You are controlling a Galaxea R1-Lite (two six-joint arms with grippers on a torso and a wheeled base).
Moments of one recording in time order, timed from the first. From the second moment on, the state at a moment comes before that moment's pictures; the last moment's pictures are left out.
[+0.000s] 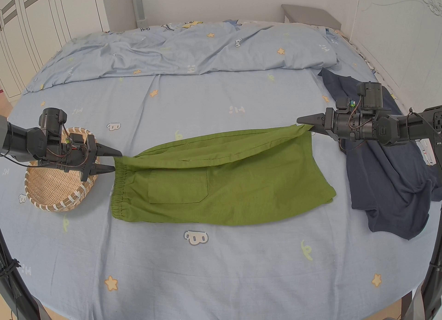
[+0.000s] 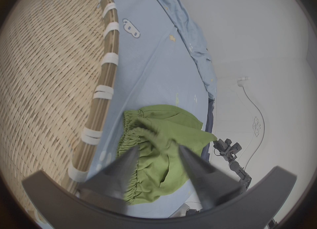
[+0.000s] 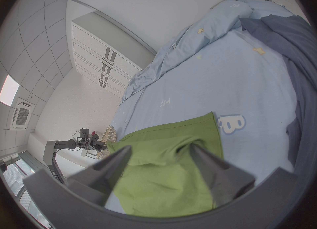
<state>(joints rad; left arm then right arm) 0.18 2.05 -1.37 0.11 -0.82 -0.53 0.09 2.20 -1.62 -0.15 0.76 0.34</state>
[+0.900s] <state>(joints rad) 0.06 2.18 -1.57 -0.11 -0.76 -0.81 0.09 2.17 -1.50 -0.15 0.76 0.33</state>
